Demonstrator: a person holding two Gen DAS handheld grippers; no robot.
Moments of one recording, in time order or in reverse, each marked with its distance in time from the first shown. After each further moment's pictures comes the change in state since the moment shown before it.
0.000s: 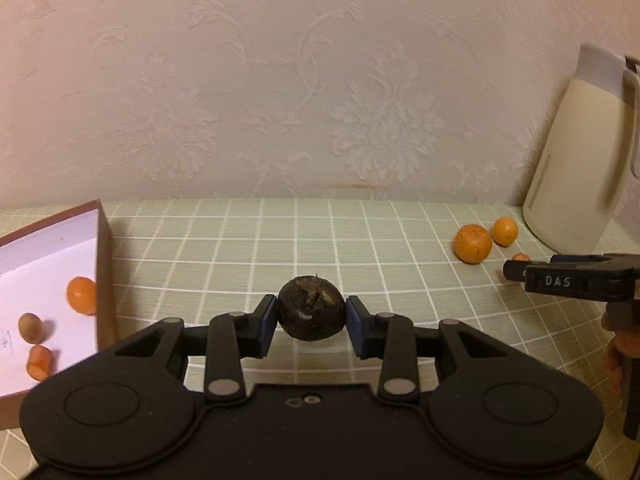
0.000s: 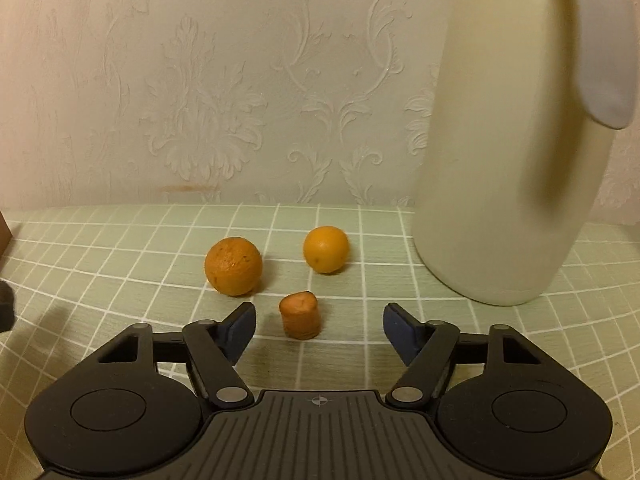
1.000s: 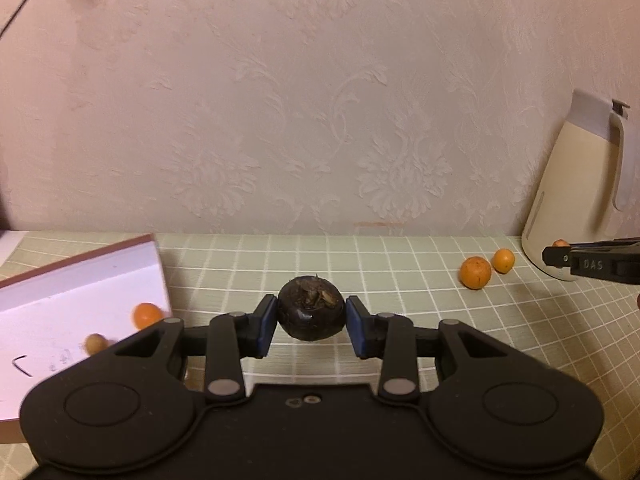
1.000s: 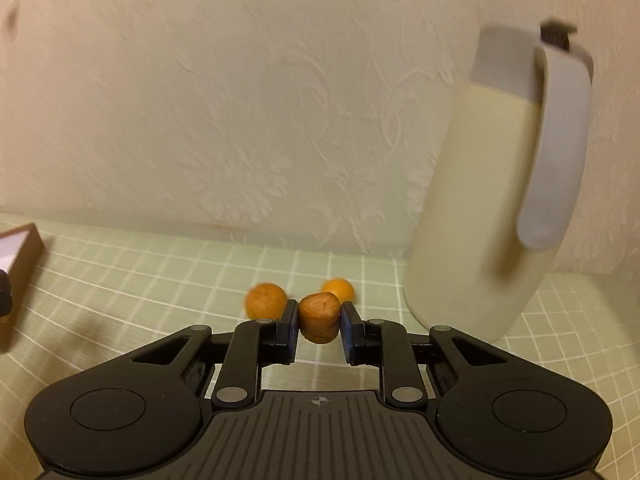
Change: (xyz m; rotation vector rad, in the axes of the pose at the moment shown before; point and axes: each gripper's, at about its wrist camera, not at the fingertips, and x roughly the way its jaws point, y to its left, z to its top) left arm -0.060 0.034 0.010 0.000 -0.073 0.039; right arm -0.074 0.023 0.030 -0.076 -0.060 0.002
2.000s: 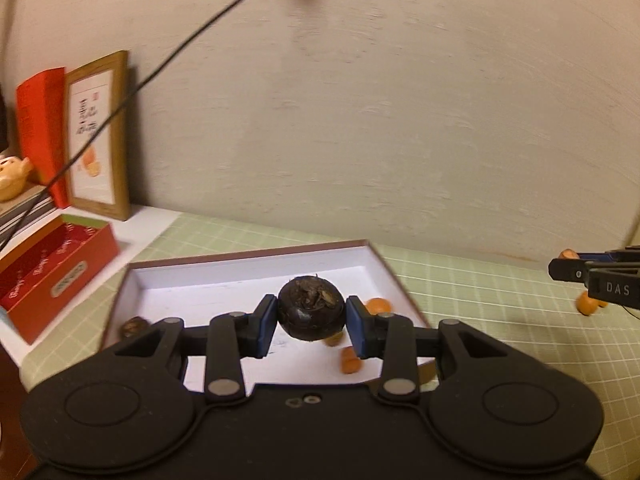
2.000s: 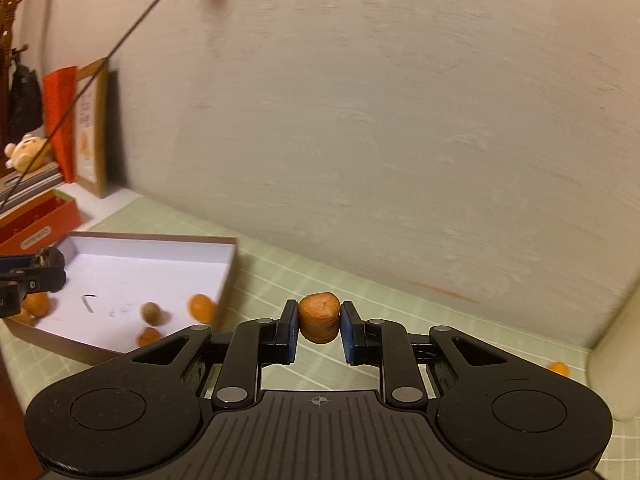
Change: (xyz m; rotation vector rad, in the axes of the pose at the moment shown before) left arm -0.077 0.157 -0.017 -0.164 -0.051 0.241; right arm -0.034 0.203 0.019 -0.228 -0.081 0.321
